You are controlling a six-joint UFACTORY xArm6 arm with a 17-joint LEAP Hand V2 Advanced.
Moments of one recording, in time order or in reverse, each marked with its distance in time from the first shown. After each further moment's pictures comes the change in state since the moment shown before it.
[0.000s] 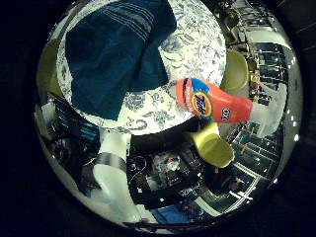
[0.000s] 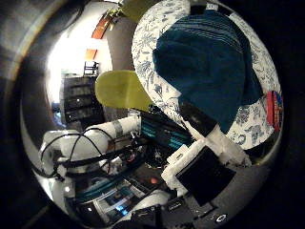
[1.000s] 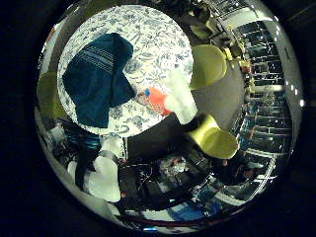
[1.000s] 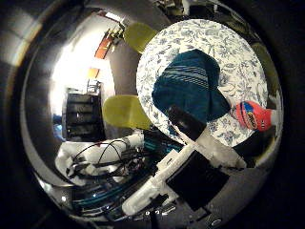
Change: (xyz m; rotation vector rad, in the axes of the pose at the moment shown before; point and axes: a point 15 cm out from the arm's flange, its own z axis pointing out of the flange) arm 0.082 0.023 -0.131 0.175 0.038 0.178
